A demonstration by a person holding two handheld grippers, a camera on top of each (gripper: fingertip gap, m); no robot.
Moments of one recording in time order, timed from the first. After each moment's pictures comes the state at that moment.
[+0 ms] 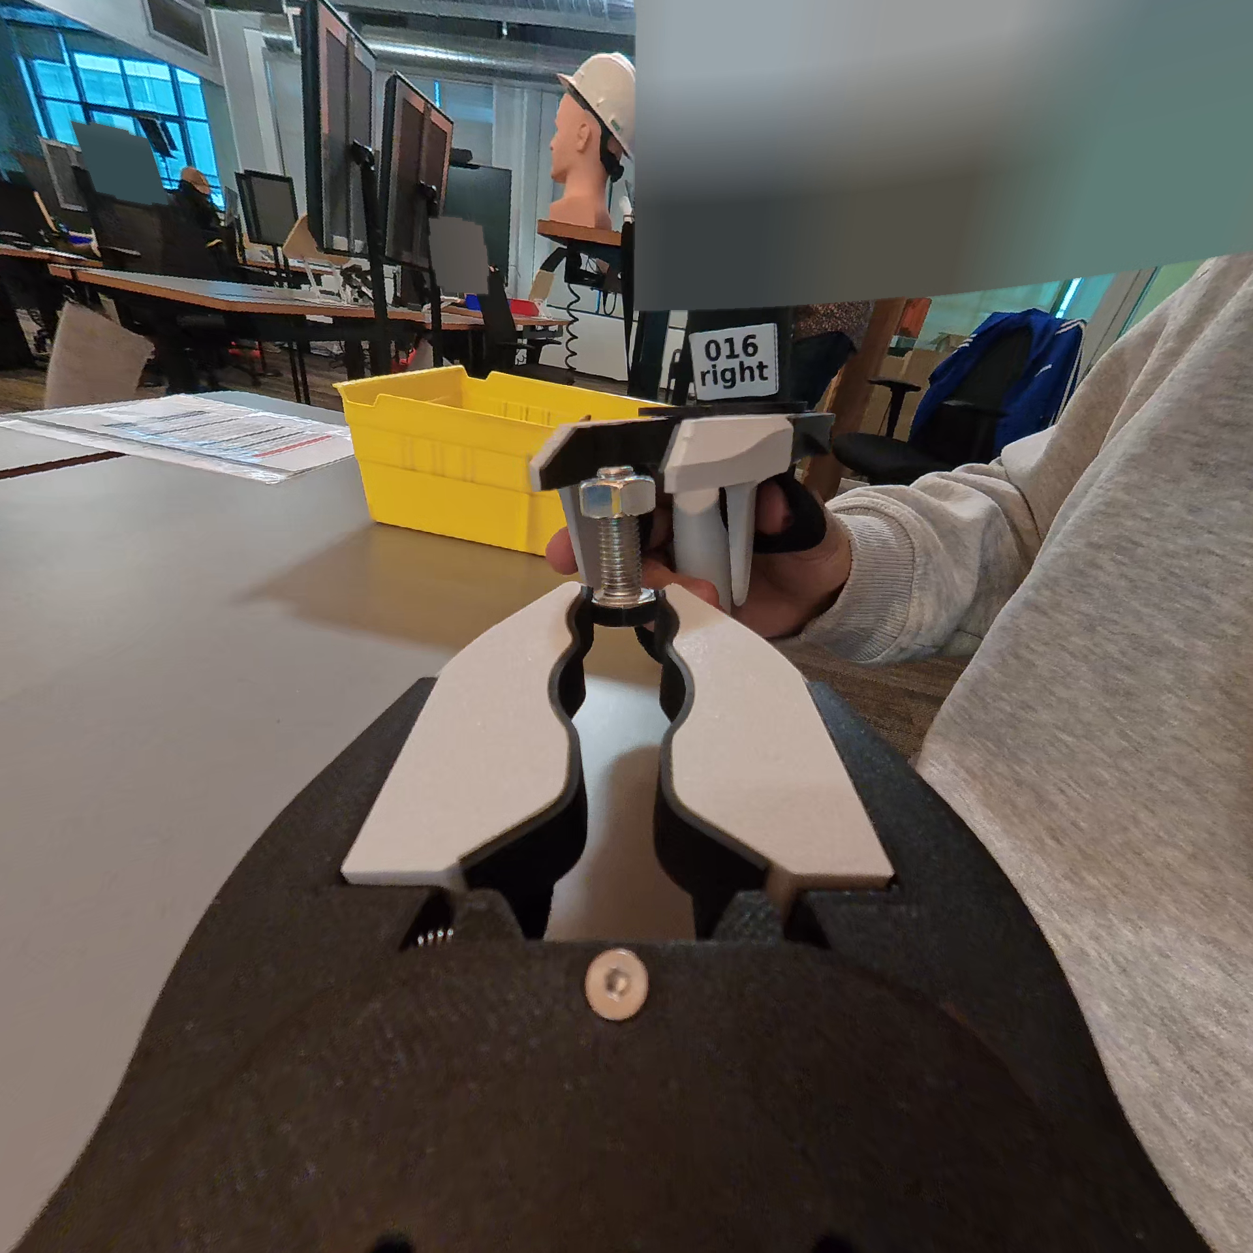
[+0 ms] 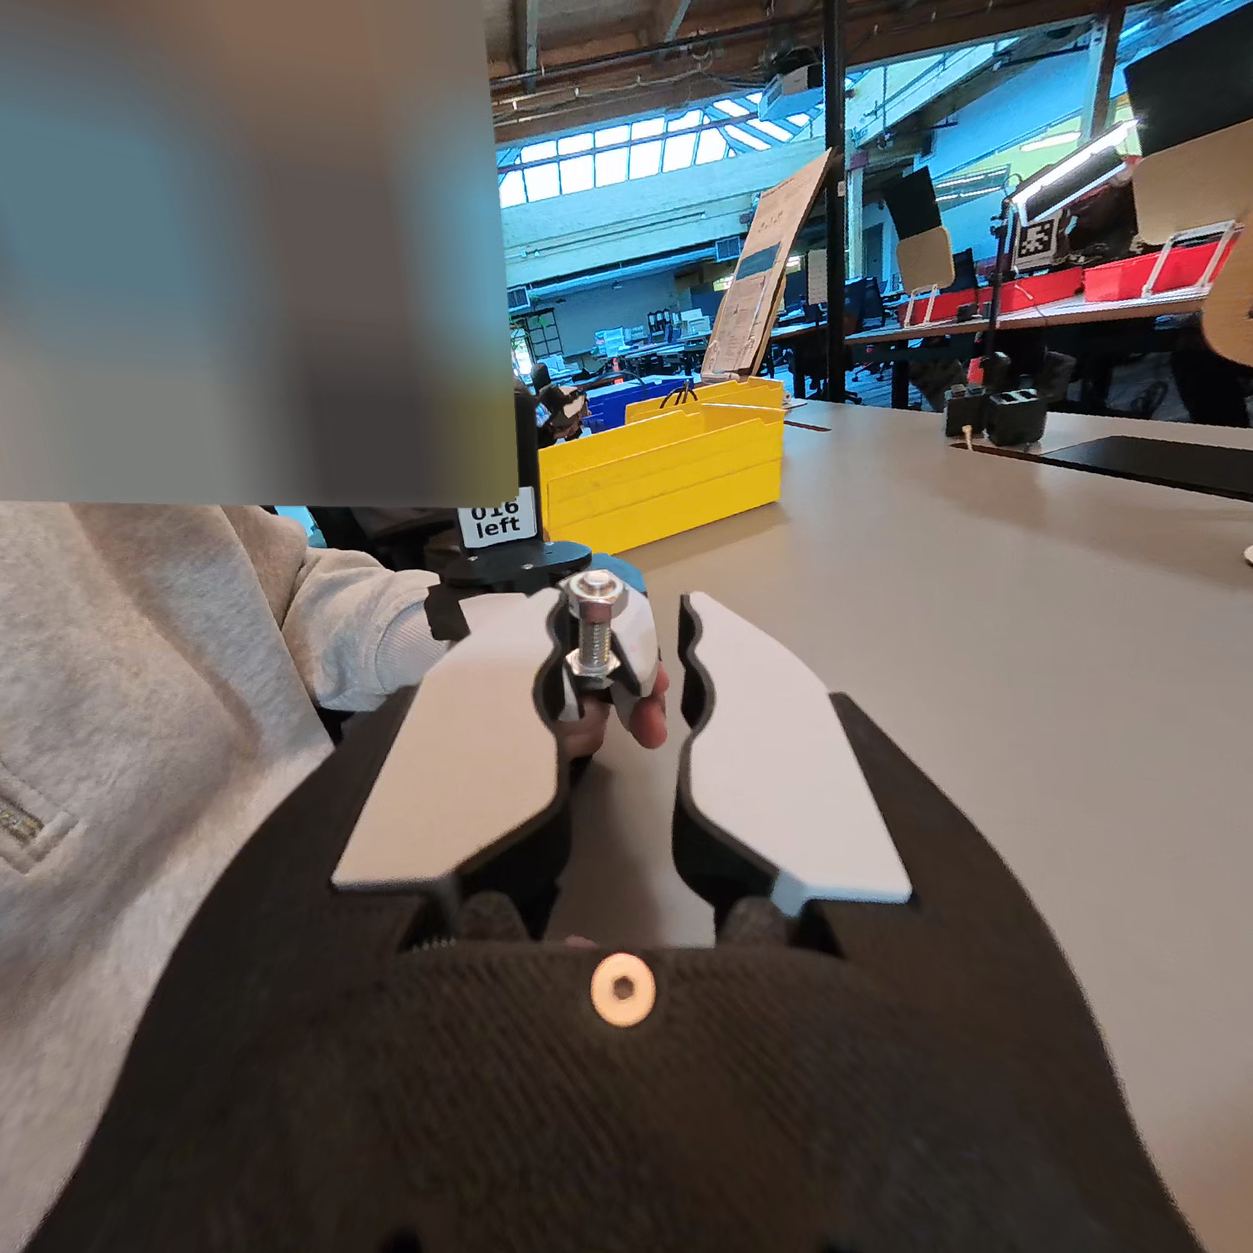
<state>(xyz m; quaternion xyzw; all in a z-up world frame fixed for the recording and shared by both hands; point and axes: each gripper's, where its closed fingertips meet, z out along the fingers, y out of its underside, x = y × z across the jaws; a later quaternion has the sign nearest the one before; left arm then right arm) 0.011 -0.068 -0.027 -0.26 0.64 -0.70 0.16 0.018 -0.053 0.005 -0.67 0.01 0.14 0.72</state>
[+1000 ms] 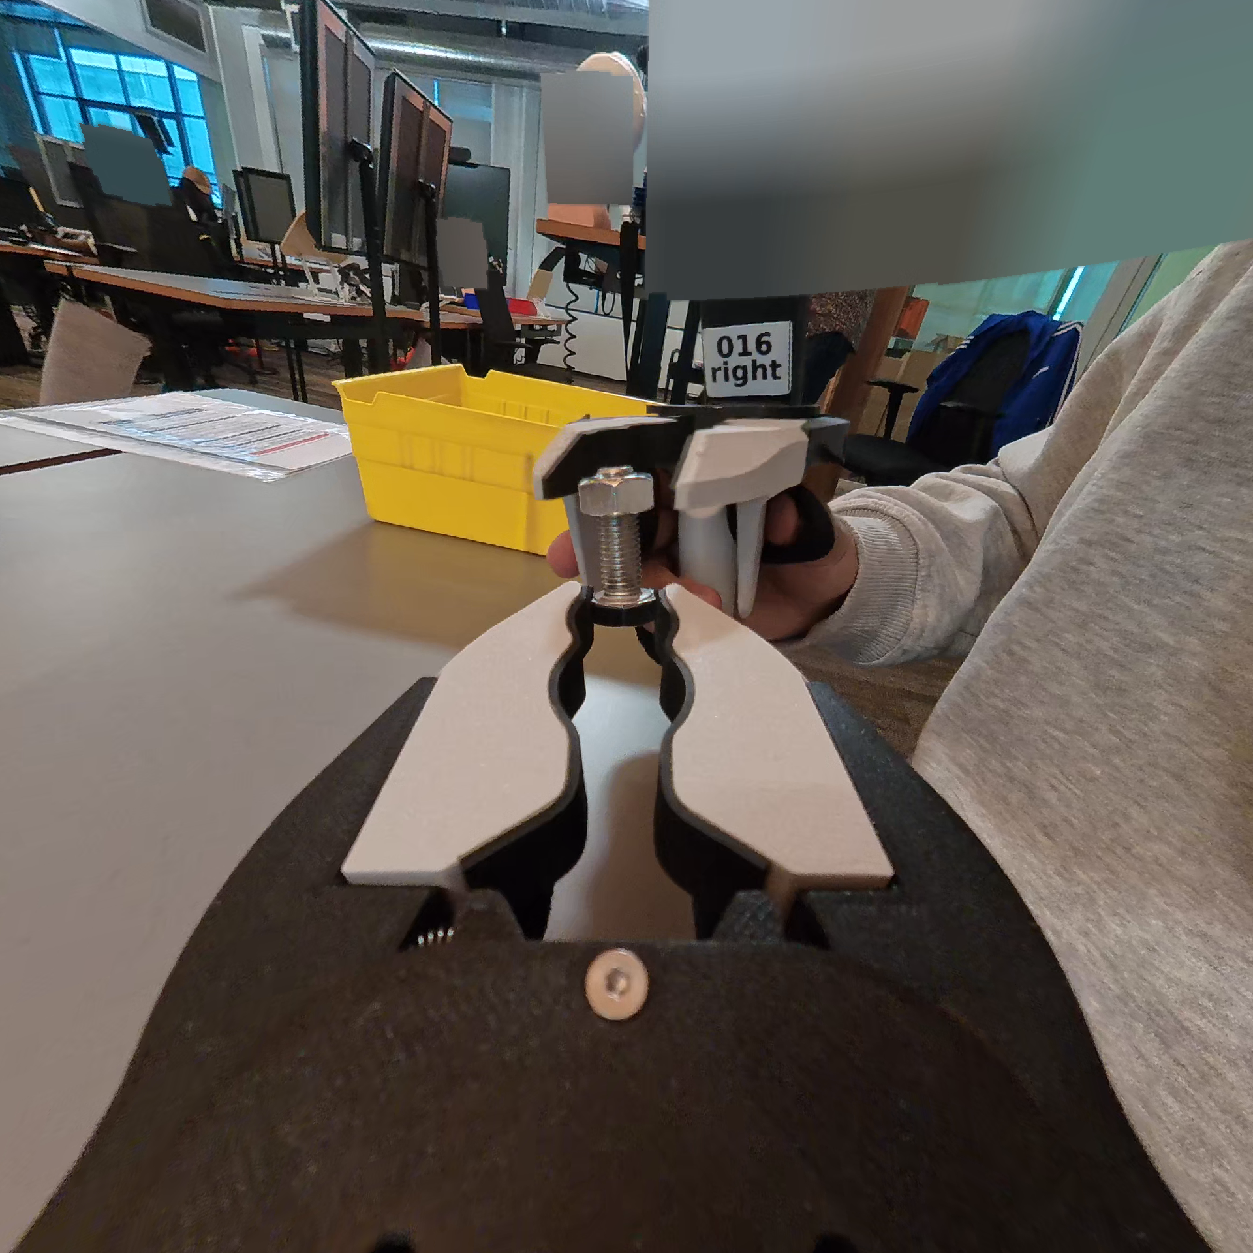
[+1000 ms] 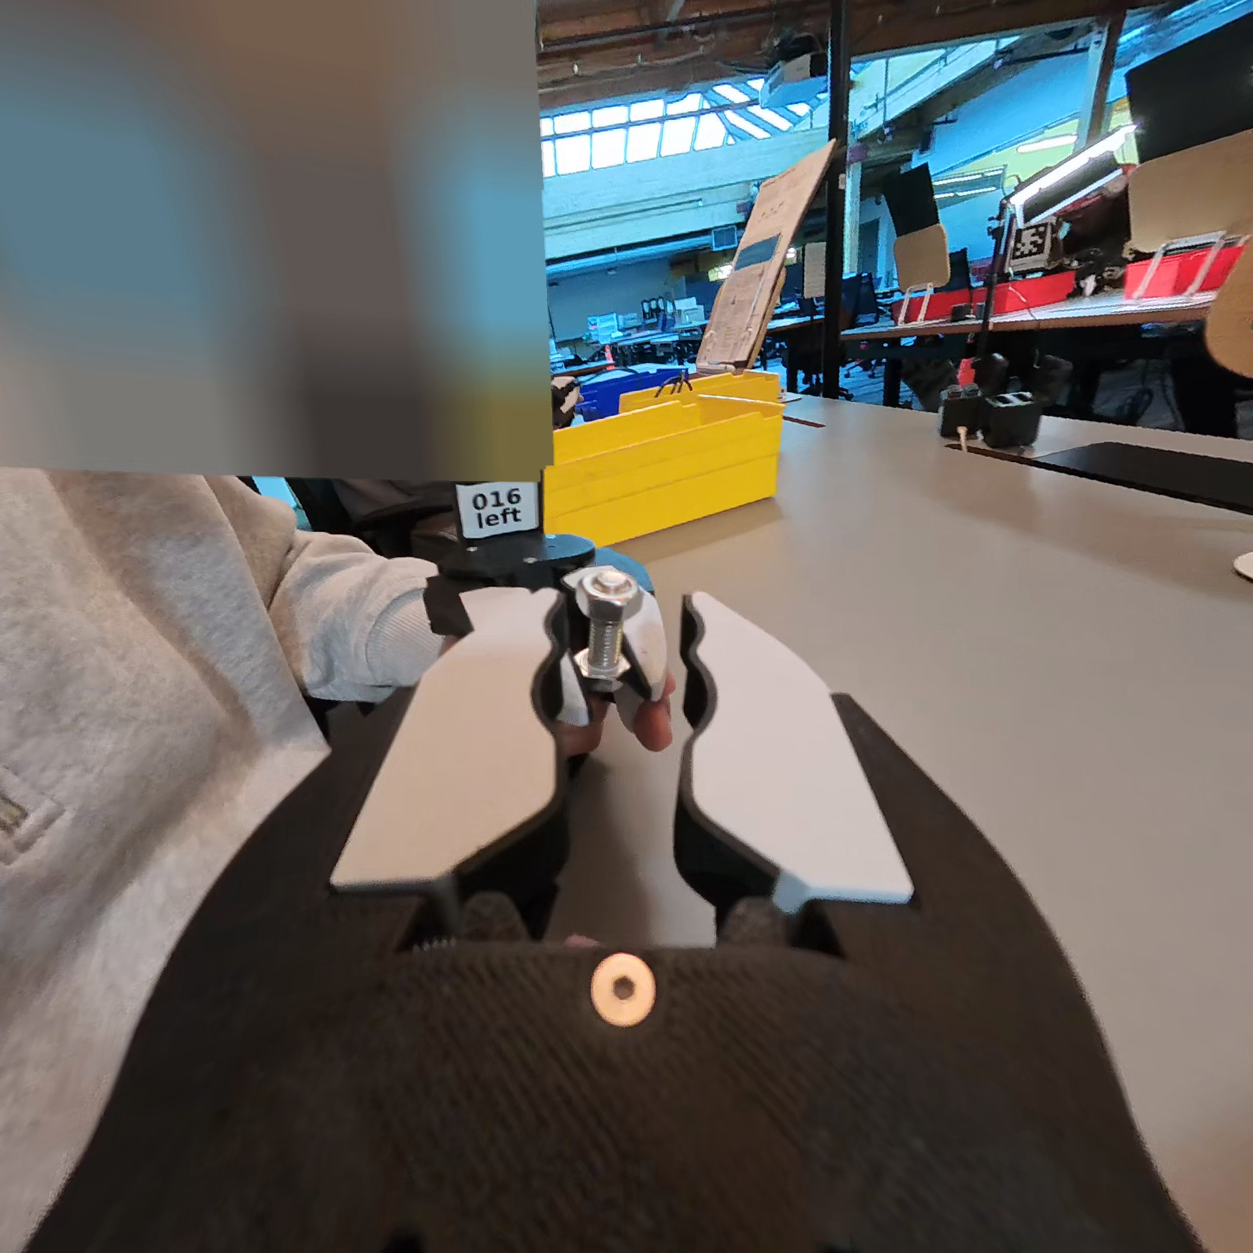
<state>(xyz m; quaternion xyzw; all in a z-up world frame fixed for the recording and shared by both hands) 0.010 -0.069 -0.027 -0.26 0.64 -0.70 0.16 0.014 -0.049 0.002 -0.68 0.00 0.13 0.72</state>
